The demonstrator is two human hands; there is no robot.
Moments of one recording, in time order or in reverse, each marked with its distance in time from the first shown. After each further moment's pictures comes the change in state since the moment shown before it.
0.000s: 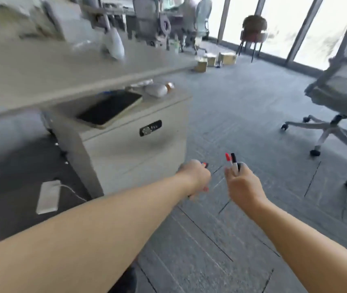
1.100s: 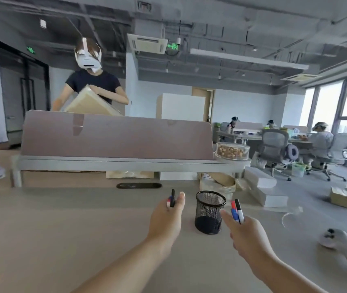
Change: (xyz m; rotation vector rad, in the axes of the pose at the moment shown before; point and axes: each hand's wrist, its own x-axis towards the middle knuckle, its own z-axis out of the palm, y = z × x) left_hand -0.194 -0.100 -0.508 -0.589 1.084 0.304; right_hand -0.135 -0.470 0.257 0.266 -0.452 -0.486
